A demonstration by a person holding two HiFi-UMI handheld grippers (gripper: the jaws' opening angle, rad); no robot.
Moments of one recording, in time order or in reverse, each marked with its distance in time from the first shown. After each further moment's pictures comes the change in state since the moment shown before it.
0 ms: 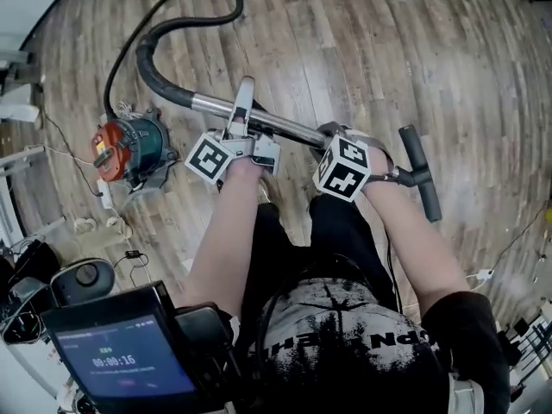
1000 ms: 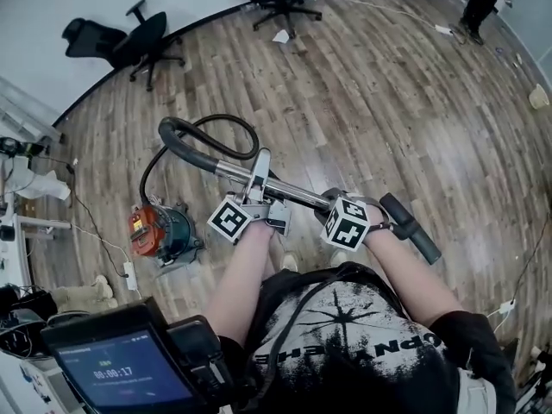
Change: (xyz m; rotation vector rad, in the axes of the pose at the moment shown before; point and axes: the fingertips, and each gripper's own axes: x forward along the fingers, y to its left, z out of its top) left arm -0.037 -0.197 -0.010 0.153 0.114 -0.203; right arm -0.142 0.056 0.051 0.007 -0.103 -0.150
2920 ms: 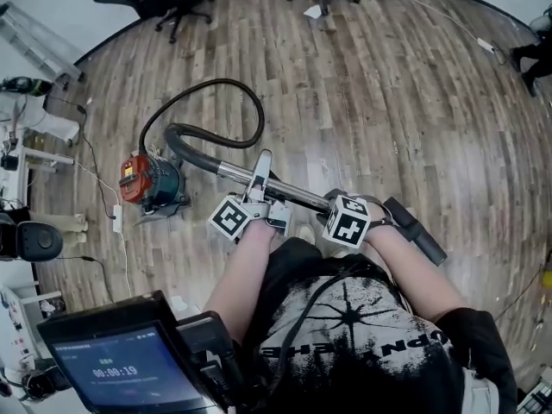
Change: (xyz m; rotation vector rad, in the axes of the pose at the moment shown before) left arm 0.000 0.025 -0.120 -0.032 -0.204 0.175; right arm -0.024 -0.001 -0.138 -0.162 0.044 0.290
